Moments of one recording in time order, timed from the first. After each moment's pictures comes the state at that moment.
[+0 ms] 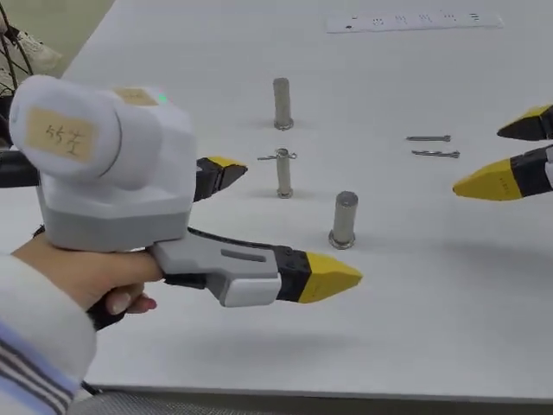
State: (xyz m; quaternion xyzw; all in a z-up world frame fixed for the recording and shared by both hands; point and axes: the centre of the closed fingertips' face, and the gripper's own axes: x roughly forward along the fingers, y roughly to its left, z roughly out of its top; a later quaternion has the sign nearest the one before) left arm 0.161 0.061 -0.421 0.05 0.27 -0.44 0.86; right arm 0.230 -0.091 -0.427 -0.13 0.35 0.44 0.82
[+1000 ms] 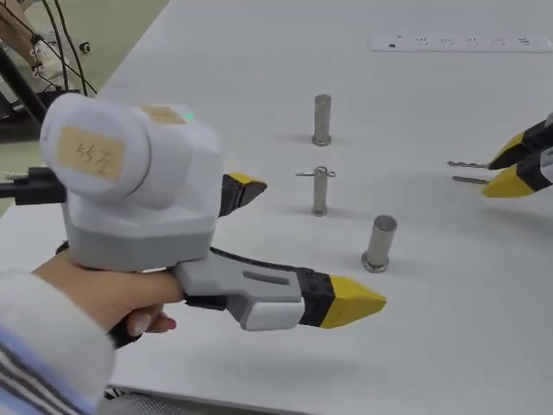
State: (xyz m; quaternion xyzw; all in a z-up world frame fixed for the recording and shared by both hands) left arm 0.163 0.073 -0.422 0.03 0.27 -0.41 0.87; right arm 0.280 -0.095 -0.481 -0.28 0.41 0.50 0.71
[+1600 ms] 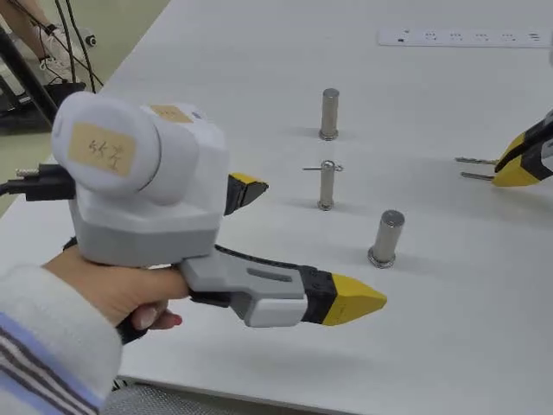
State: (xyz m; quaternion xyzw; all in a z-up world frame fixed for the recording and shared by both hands) left arm 0.159 0.079 -0.427 0.03 0.28 -0.41 0.87; right arm 0.297 -0.096 -0.491 -0.30 0.43 0.51 0.68
